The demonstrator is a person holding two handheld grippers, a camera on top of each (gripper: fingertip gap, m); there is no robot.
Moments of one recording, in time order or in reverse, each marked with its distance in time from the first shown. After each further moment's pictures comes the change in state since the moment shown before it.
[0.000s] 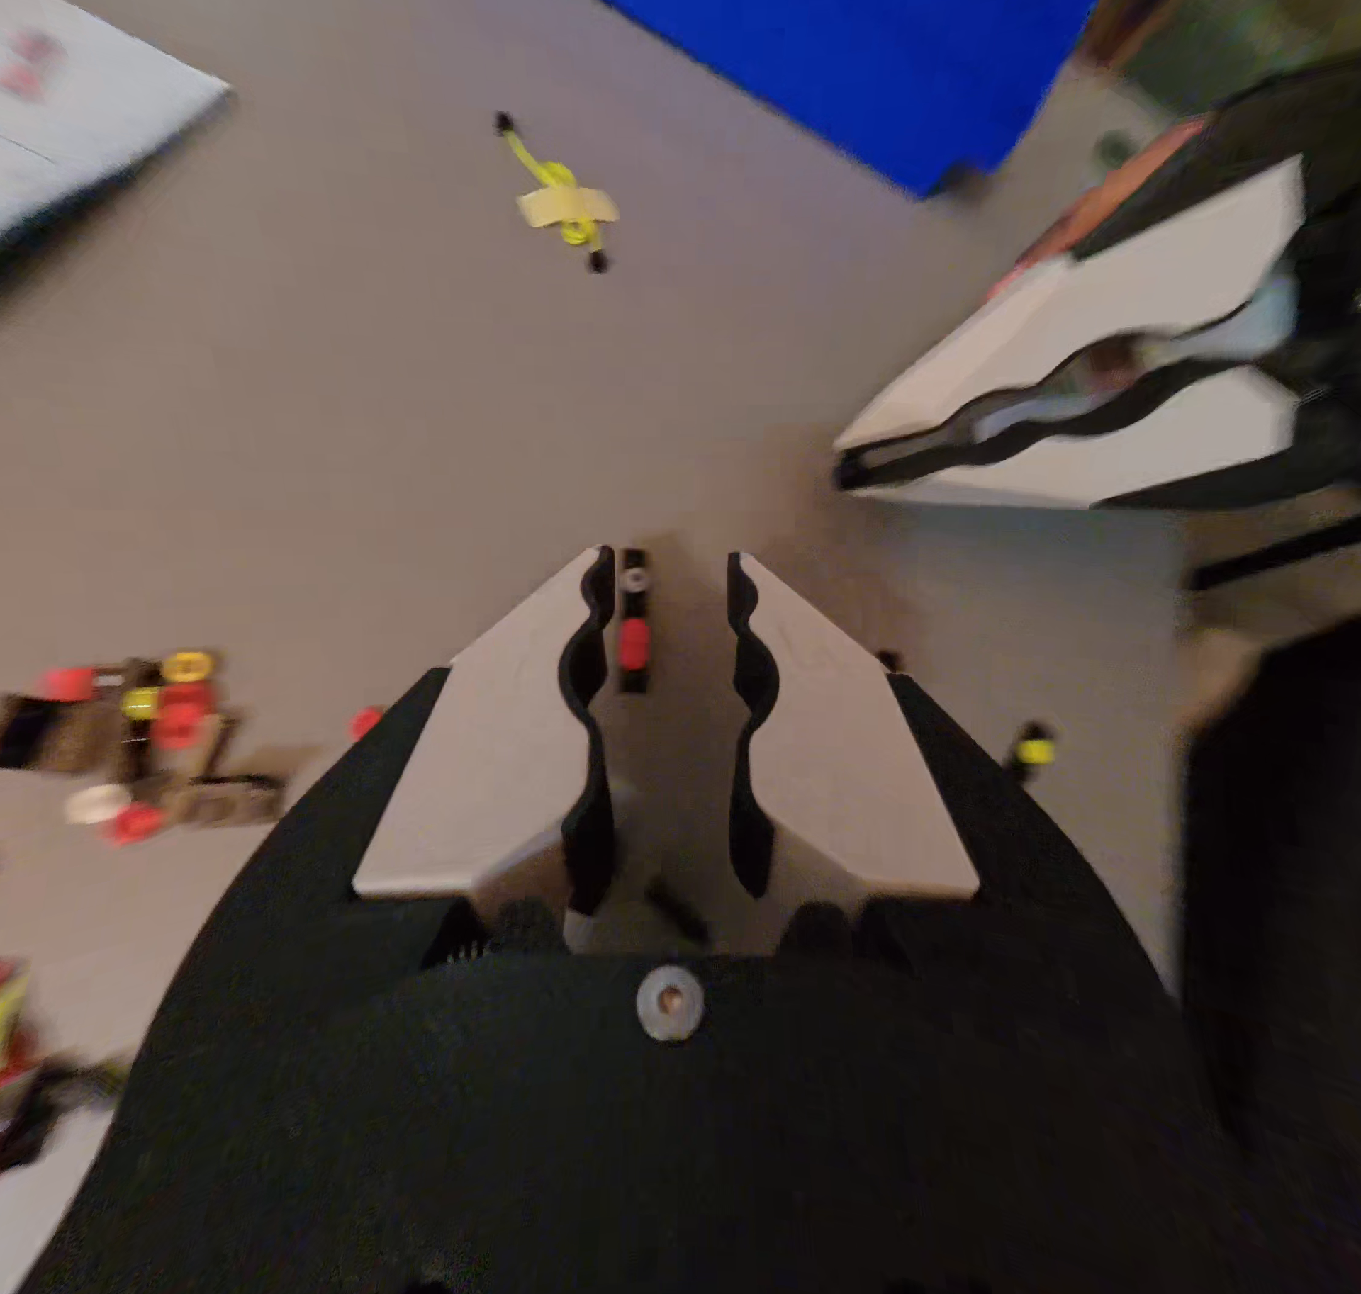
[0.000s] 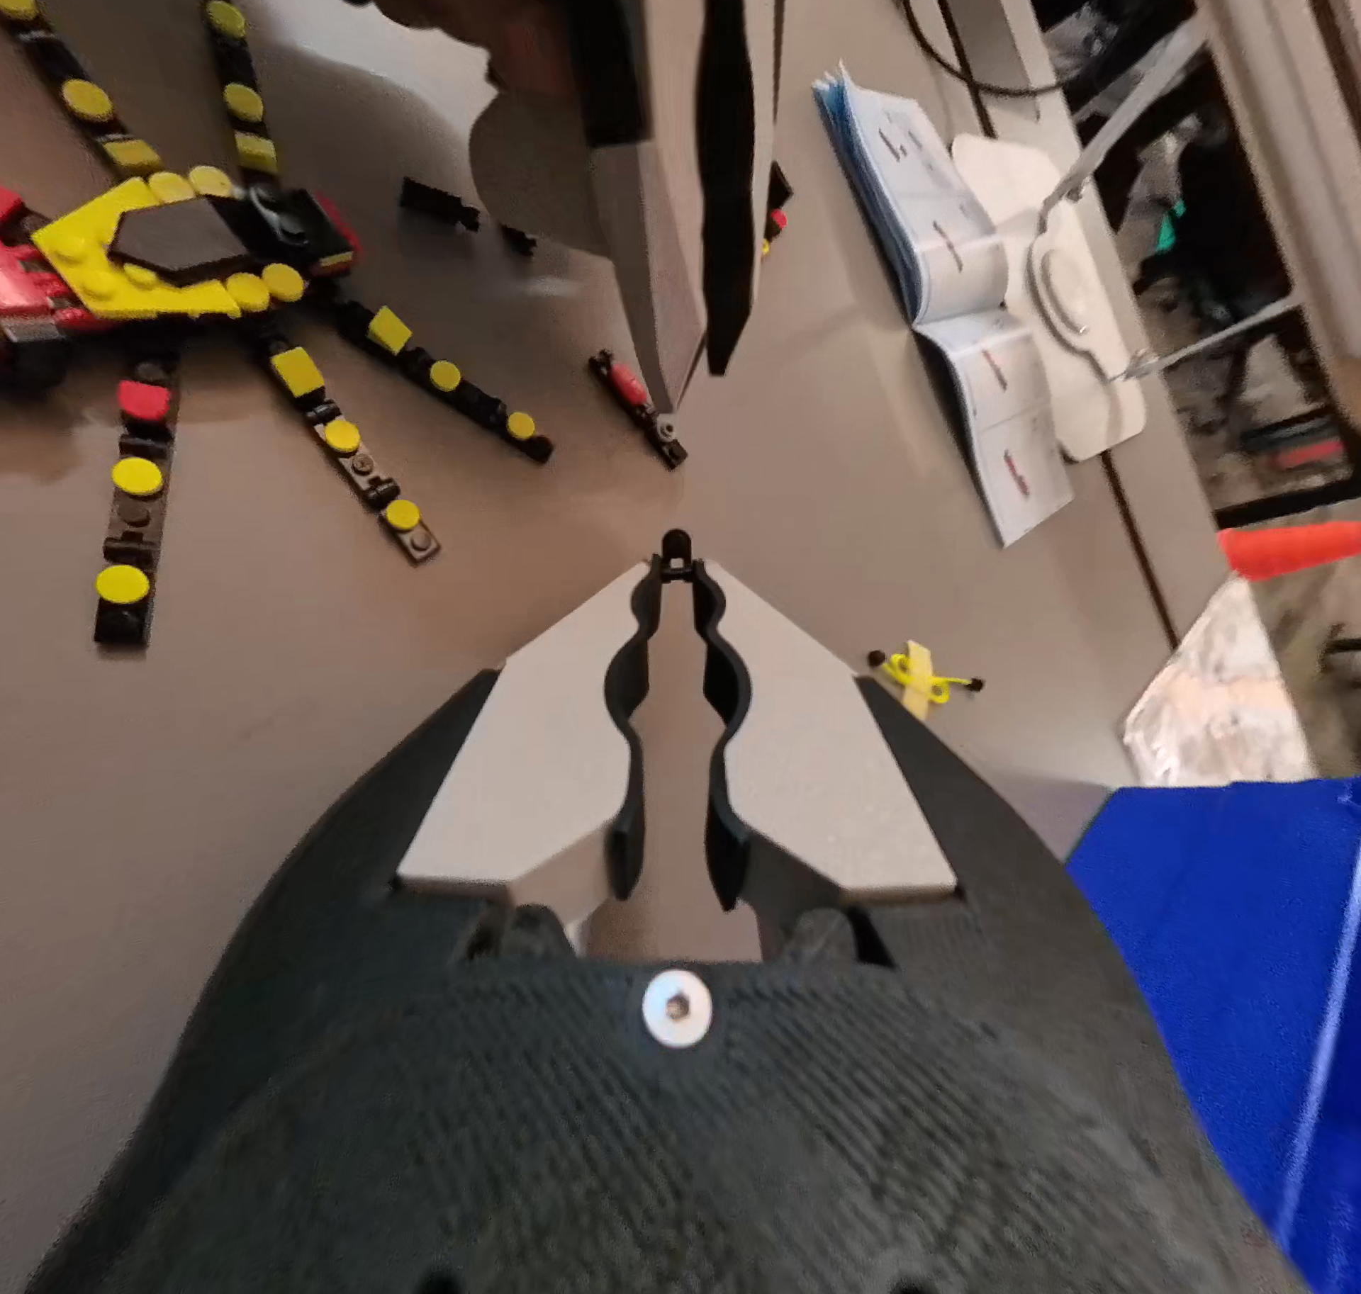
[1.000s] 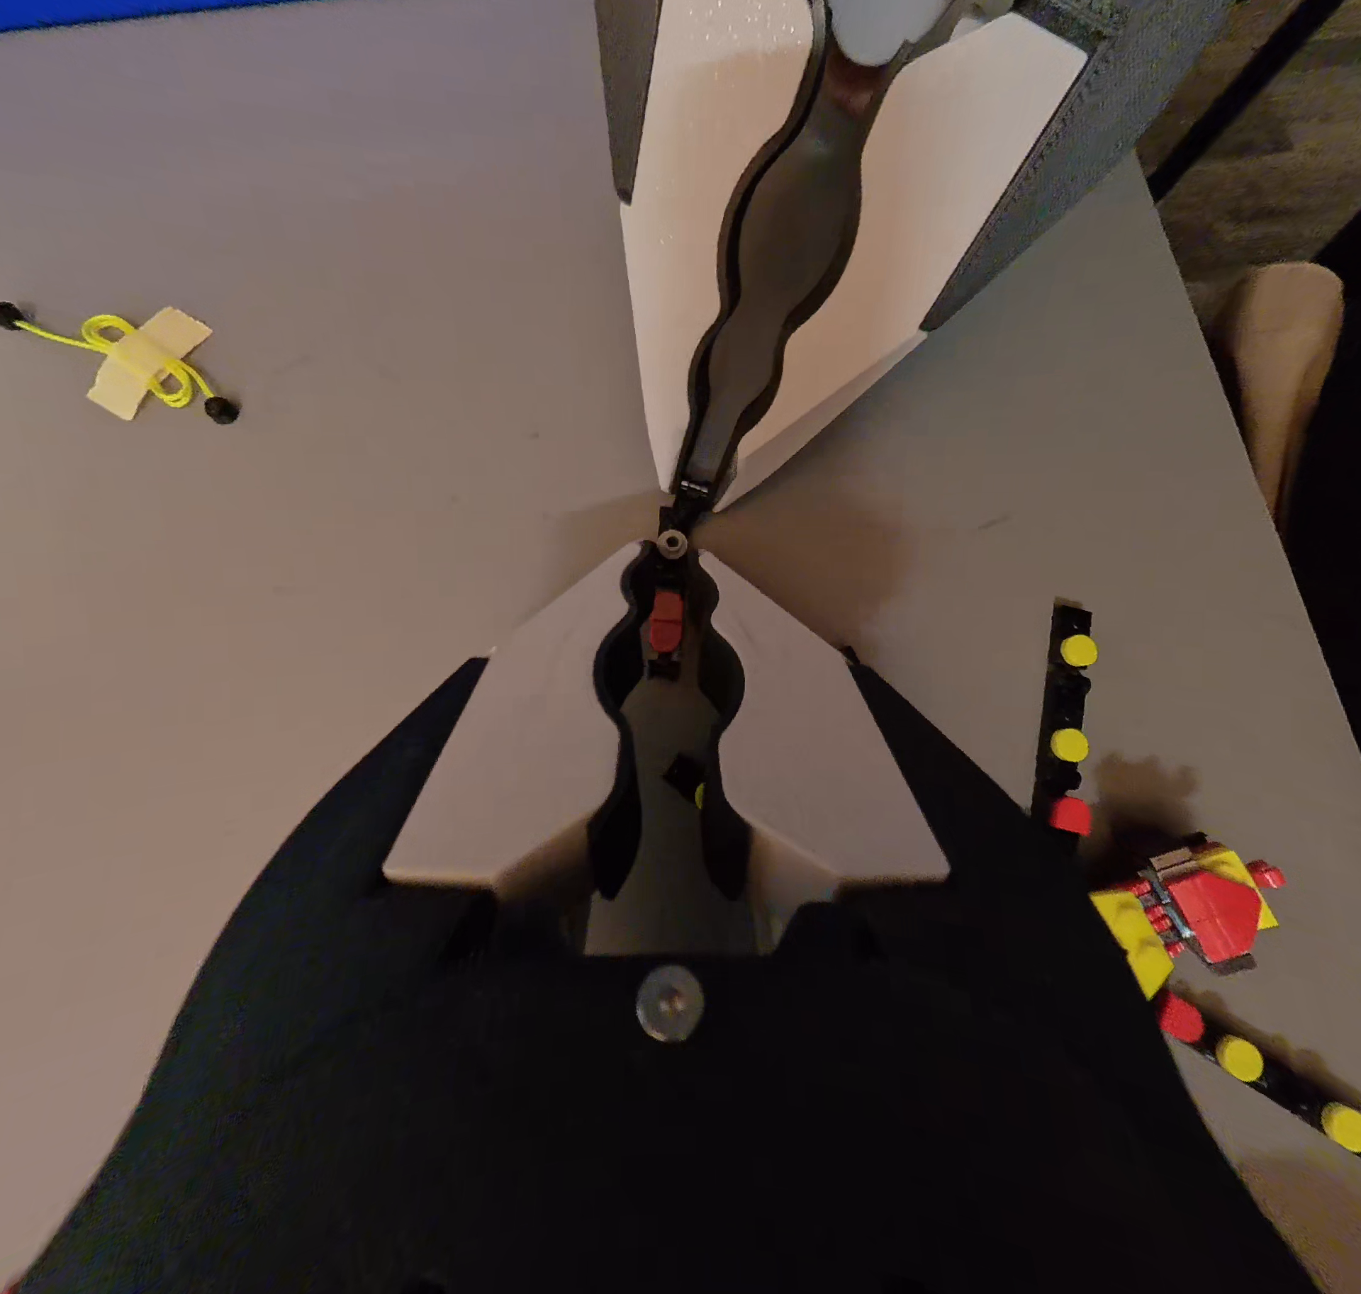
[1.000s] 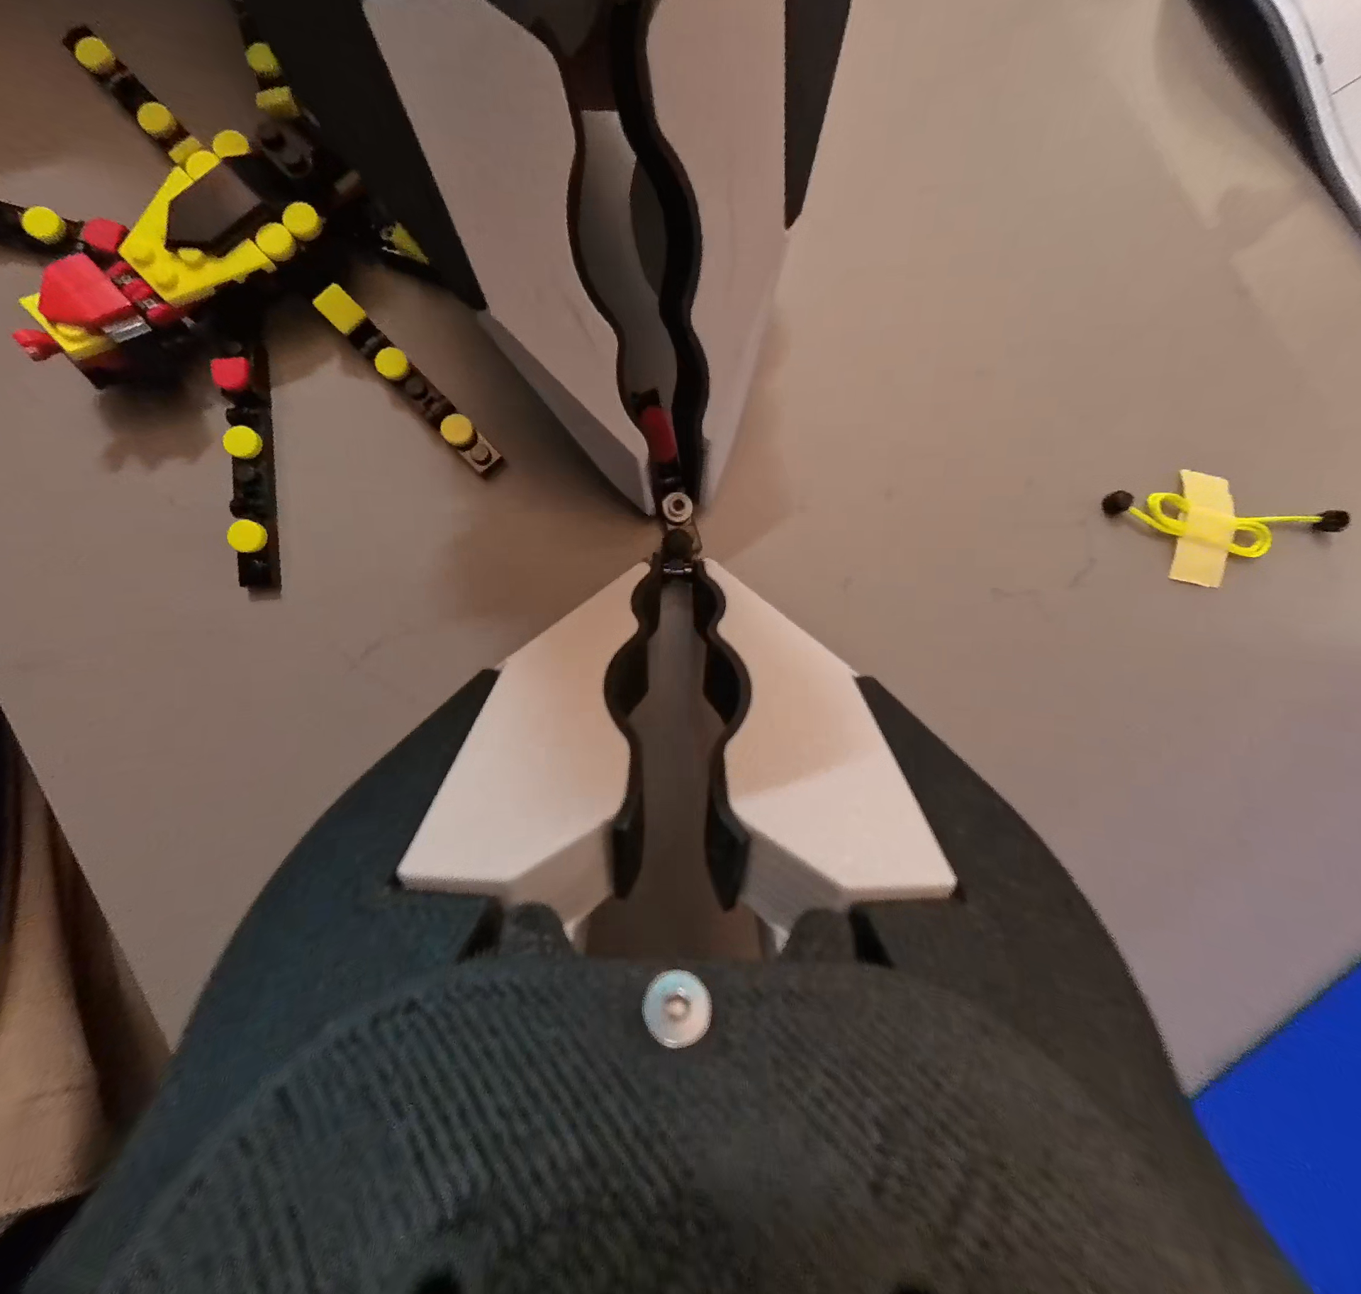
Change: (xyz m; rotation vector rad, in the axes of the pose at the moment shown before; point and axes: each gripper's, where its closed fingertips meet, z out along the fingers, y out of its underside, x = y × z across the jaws) left arm 0.055 0.019 0.052 -0.188 0.247 0.550; right arm -0.028 0.037 0.001 -0.122 -0.293 0.346
